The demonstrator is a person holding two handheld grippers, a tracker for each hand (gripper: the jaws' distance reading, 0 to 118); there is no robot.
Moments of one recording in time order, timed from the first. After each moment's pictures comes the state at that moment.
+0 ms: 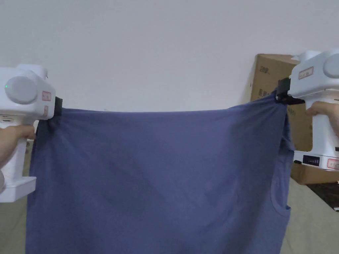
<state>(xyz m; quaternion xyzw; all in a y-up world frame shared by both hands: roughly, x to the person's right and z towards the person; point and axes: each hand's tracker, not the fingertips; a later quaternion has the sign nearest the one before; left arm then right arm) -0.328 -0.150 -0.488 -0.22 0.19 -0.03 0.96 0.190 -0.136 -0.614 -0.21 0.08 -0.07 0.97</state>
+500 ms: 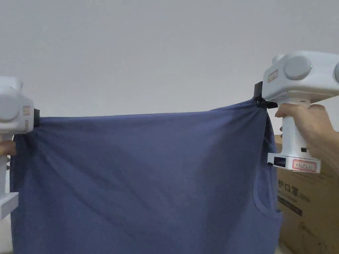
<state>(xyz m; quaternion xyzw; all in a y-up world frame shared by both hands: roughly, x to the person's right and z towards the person) -0.346 -0.008 -0.590 -0.03 0.24 -0.02 0.97 0.144 0.017 -0.710 -0.07 0.04 -0.09 0.99</state>
